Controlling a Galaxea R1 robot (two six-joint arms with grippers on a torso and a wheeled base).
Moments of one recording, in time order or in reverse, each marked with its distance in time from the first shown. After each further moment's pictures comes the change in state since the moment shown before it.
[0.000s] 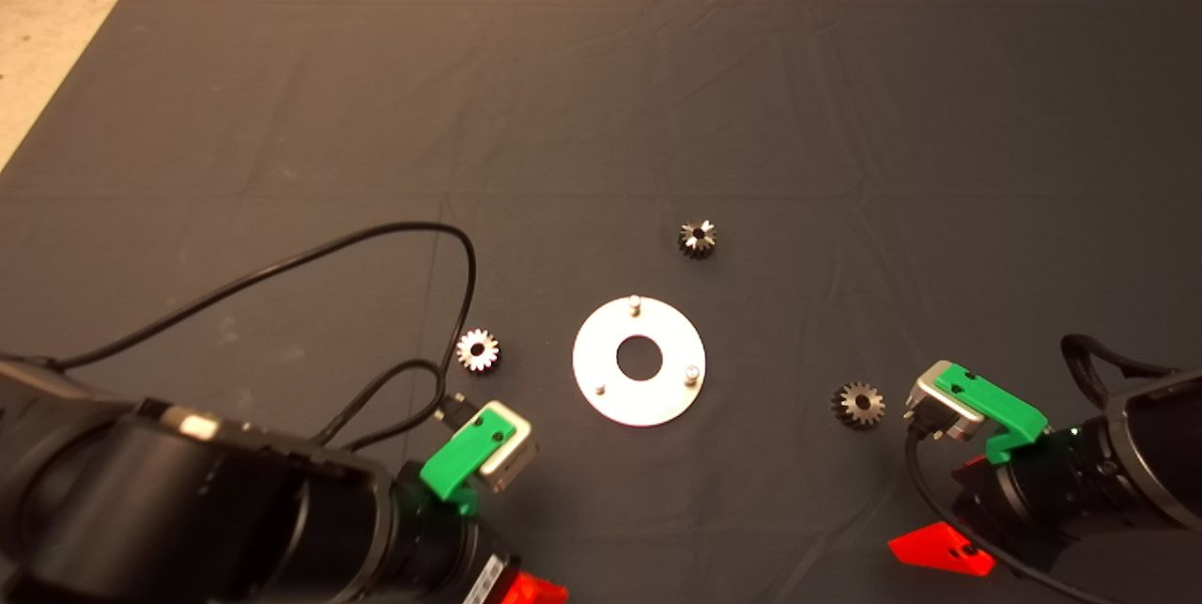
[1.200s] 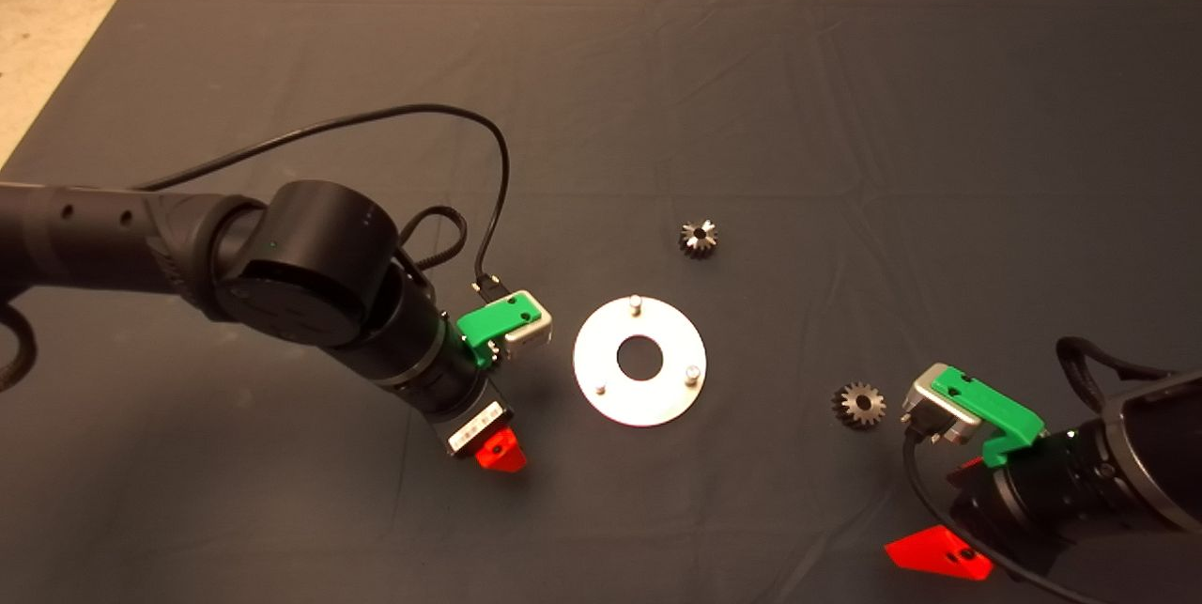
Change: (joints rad) left arm -0.184 0.084 -0.330 -0.326 0.063 0.466; right arm -0.005 0.003 0.000 0.001 0.012 -0.003
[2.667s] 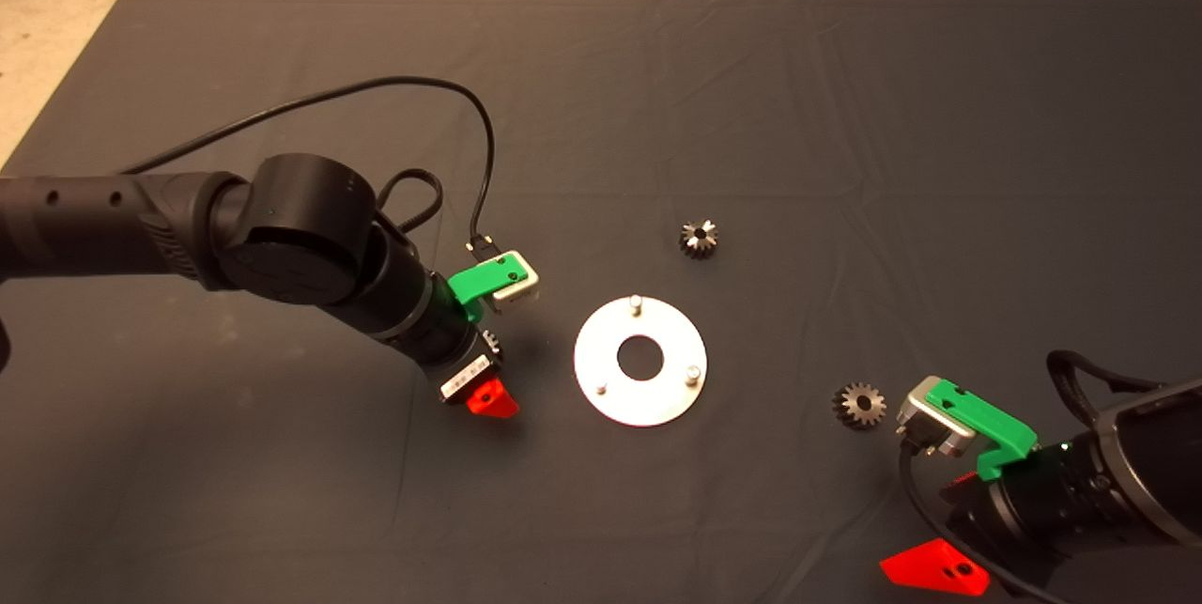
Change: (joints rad) left arm 0.000 -0.040 -0.108 0.076 -0.113 0.161; right arm -0.028 0.000 0.000 0.004 0.031 0.000
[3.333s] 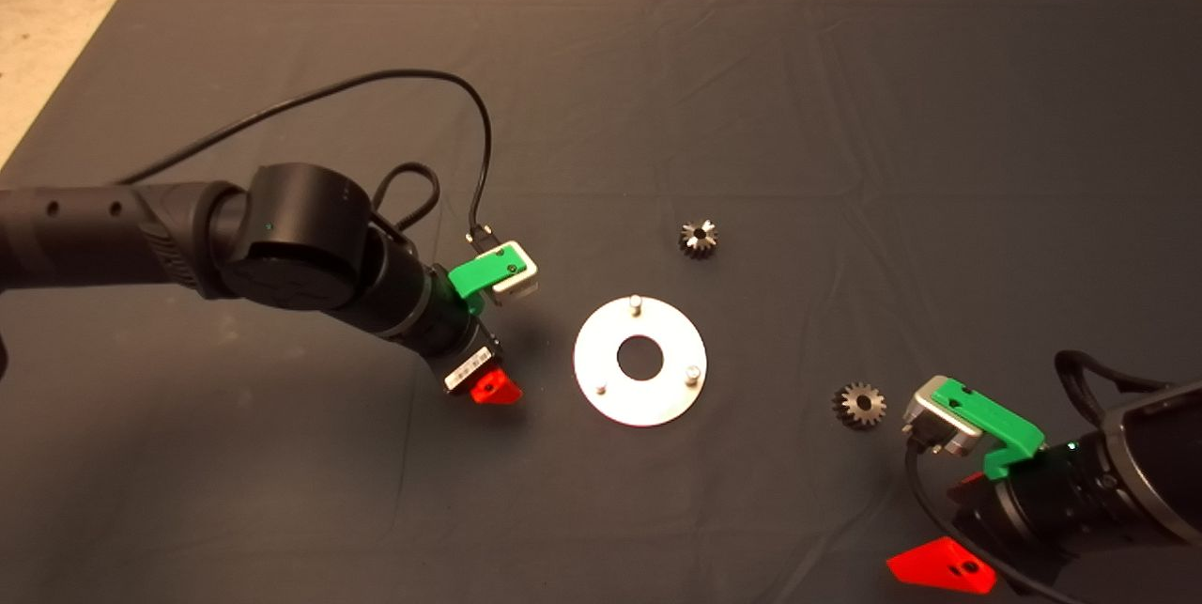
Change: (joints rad) left arm 0.026 -0.011 0.000 0.085 -0.019 0.000; right arm 0.000 -0.040 0.000 0.001 -0.006 -0.001
